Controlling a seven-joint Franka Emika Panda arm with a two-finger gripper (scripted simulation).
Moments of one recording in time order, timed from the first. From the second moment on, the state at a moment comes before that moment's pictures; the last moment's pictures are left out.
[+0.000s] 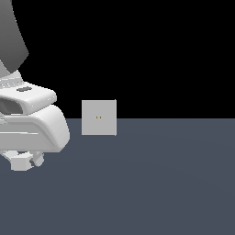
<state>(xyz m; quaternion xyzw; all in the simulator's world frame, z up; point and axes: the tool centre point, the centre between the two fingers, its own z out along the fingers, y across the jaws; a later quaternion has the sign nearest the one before) -0.059 0.188 0.012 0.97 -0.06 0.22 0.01</state>
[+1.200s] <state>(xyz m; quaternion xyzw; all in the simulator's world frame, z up) -0.045 0.117 0.063 0.97 -0.07 0.22 0.02</state>
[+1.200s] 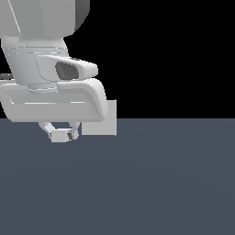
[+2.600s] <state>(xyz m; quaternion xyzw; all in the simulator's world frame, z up) -0.027 0.064 0.100 0.97 -0.08 0.22 0.02</state>
